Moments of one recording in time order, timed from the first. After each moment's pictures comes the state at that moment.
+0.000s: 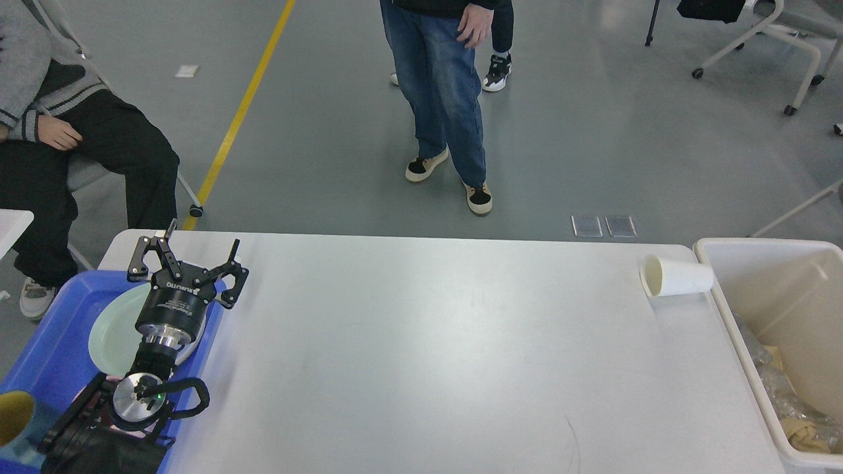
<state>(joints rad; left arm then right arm) -0.34 0.09 -1.48 -0.68 0.18 -0.63 -0.13 1.52 -0.85 -1.46 0.72 0.13 0.35 -0.02</state>
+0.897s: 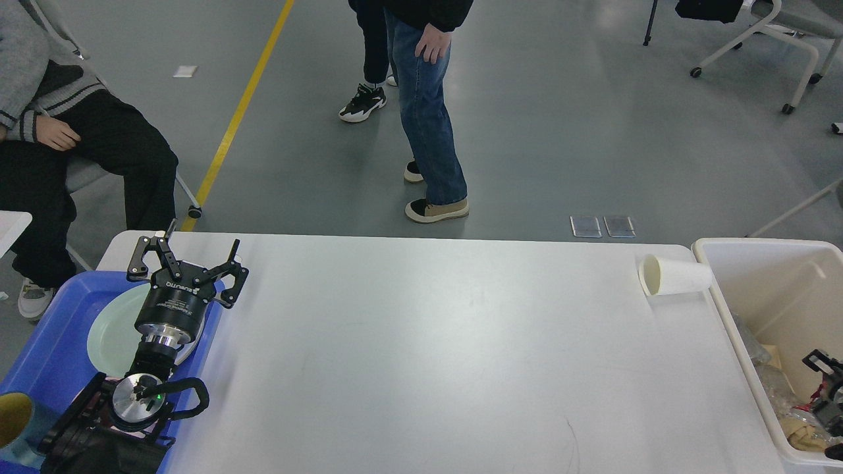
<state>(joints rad) -0.34 0.09 -1.48 -0.68 0.18 -0.63 -0.13 0.57 -0.41 -0.87 0.10 0.13 -0.14 -0.06</state>
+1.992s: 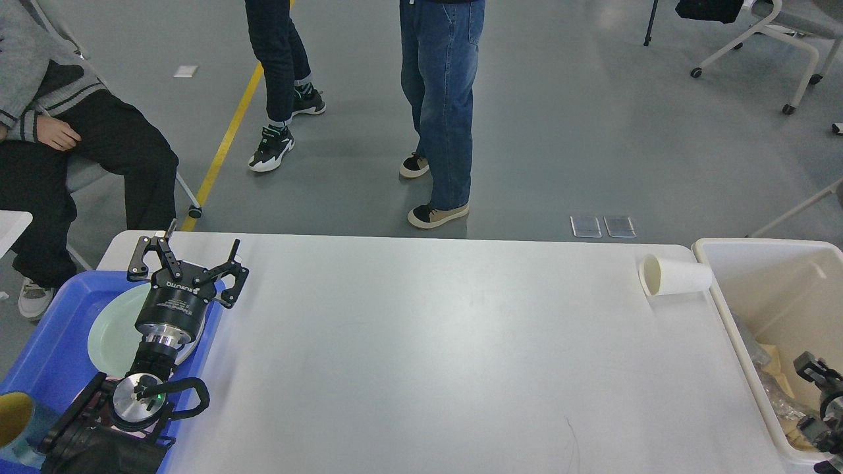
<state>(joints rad) -0.34 0.09 -1.48 -0.68 0.18 -0.63 -0.13 0.53 -0.40 -0.86 0.12 0.13 -0.26 -0.05</state>
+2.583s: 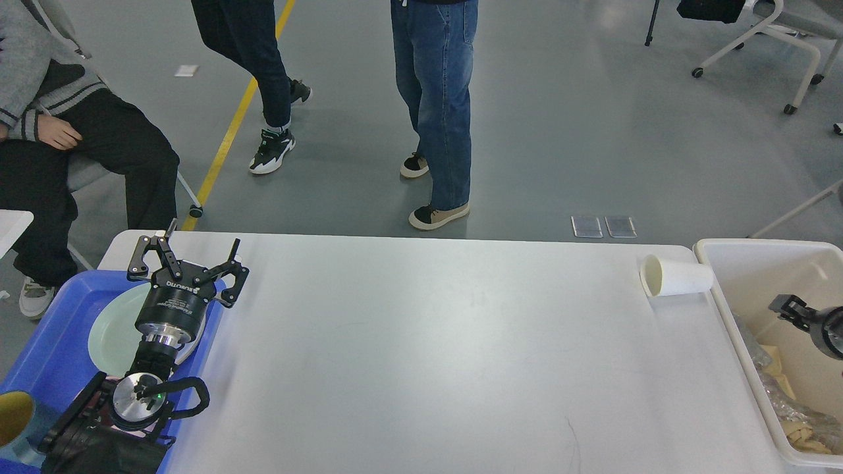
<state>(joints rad) -0.34 0.09 -1.48 -0.68 0.18 -0.63 -0.13 1.15 -0.56 -1.23 0.60 0.11 0.19 -0.06</state>
